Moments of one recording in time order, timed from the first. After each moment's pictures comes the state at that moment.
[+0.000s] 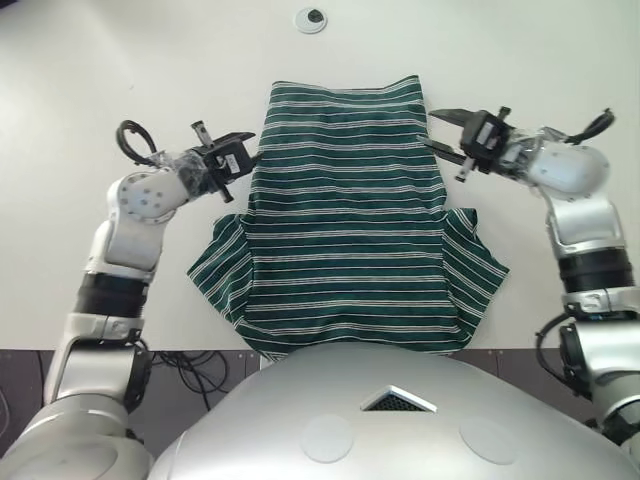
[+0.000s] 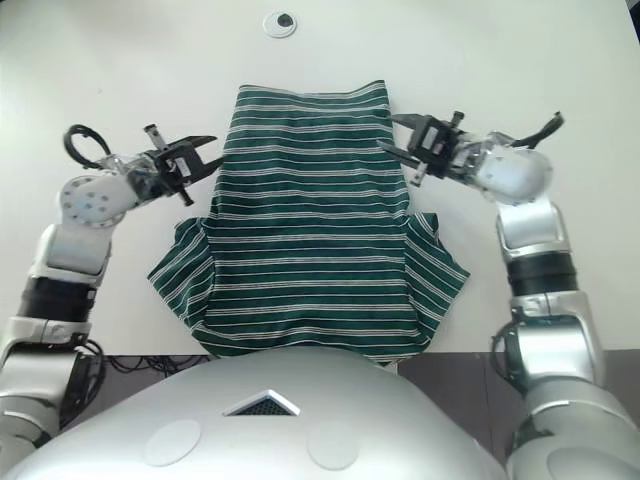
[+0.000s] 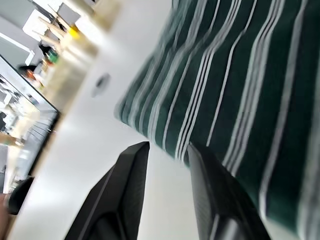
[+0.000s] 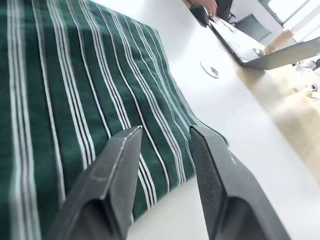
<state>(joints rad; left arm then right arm) -0.21 0.58 -0.21 0.26 0.27 -0.16 -0.64 -0.33 -0.54 0.21 0.38 -0.07 -0.24 0.77</state>
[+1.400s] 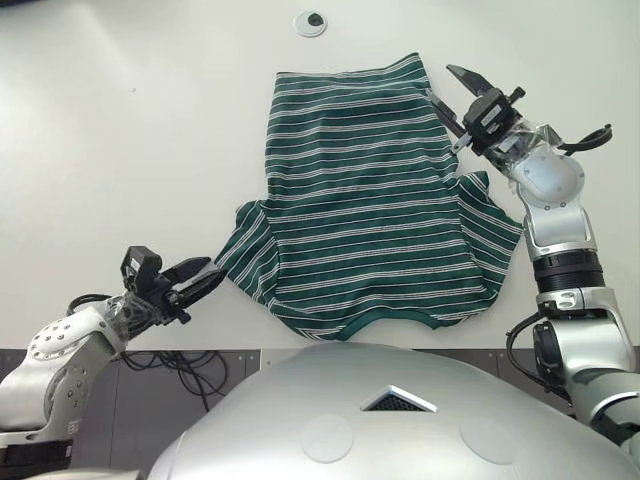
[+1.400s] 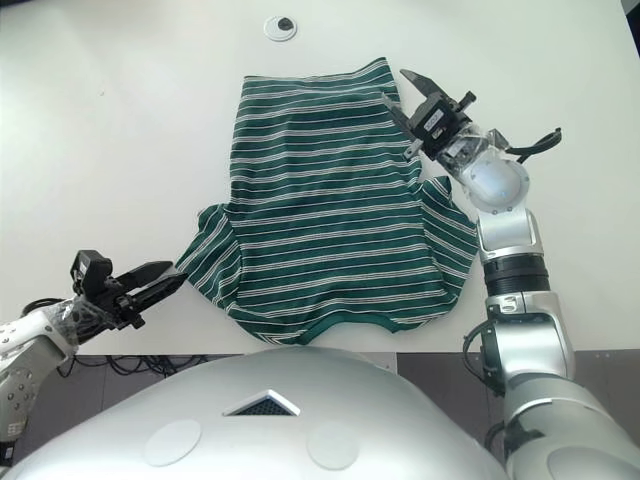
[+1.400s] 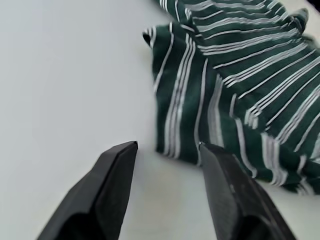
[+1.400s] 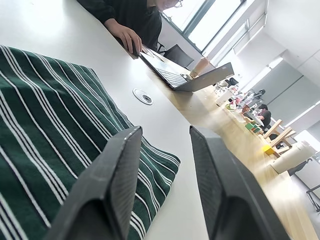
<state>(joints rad) 0.73 0.75 0.26 -0.38 -0.77 0.52 -0.74 -0.25 -0.48 0.12 0.34 -0.08 -0.45 0.49</state>
